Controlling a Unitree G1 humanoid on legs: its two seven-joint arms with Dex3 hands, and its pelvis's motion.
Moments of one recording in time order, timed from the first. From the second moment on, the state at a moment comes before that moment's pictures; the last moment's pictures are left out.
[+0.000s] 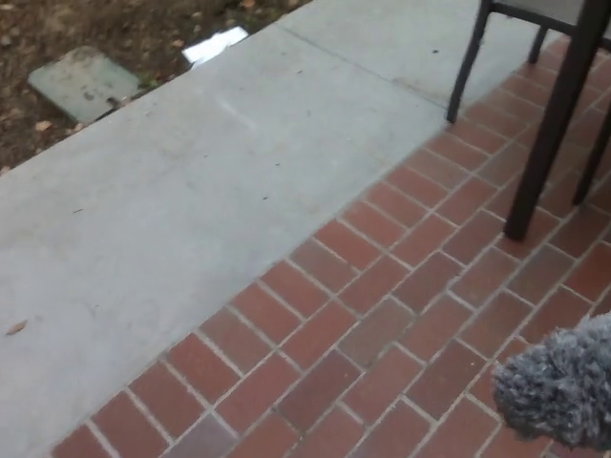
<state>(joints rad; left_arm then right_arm) 0.22 0.41 0.40 1.23 -0.13 -0.43 -0.04 0.27 -0.48 -0.39 -0.39 0.32 0.43 0.29</state>
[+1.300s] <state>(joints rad) 0.22 0.40 0.40 1.24 -0.13 -0.43 -0.05 0.24 -0.48 -0.36 -0.36 0.29 0.42 0.29</state>
